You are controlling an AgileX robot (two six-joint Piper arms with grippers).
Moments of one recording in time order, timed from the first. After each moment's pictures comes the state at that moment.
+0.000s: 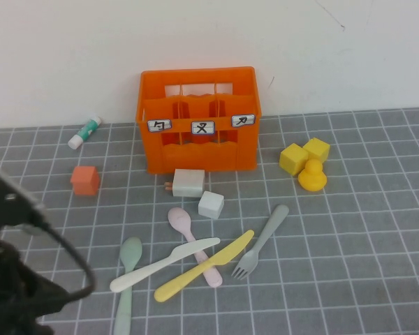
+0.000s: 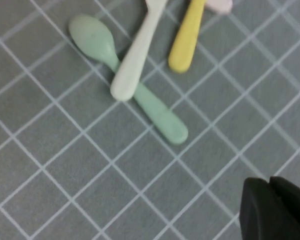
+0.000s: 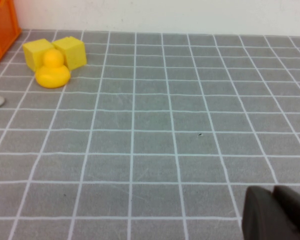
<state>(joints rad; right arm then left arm) 0.02 -0.01 0.03 -0.08 0.40 0.03 -0.10 0.98 -0.77 -0.45 1.07 0.69</state>
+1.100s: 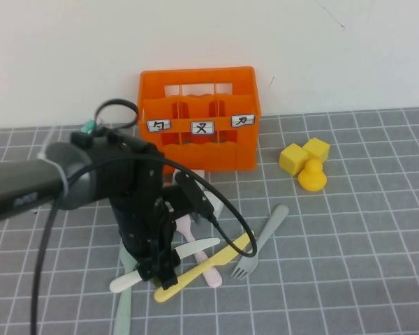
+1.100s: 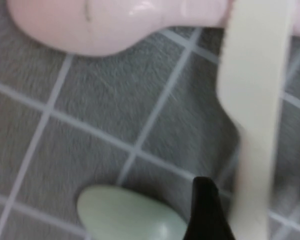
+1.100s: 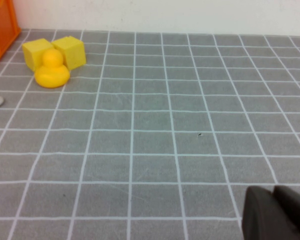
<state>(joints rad) 0.02 -0.01 0.03 -0.08 0.40 0.03 -0.51 1.89 -1.23 0.00 0.89 0.51</state>
